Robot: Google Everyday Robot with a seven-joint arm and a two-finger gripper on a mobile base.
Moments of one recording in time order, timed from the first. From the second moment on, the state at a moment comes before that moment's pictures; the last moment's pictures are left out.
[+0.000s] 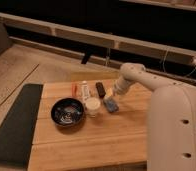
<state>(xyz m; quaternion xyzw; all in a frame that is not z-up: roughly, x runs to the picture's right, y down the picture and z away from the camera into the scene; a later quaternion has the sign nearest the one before) 0.103 0.070 0.932 -0.35 0.10 0.60 0.71</state>
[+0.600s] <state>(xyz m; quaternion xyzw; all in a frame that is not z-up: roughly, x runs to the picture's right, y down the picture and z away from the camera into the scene) 0.069 0.073 0.949 -0.36 0.16 0.50 0.77</state>
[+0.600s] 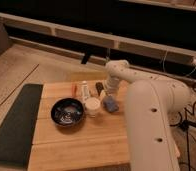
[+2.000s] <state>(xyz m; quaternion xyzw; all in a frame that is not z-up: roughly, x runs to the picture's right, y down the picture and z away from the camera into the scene) 0.099 -0.058 0.886 -0.26 0.06 0.58 0.77</state>
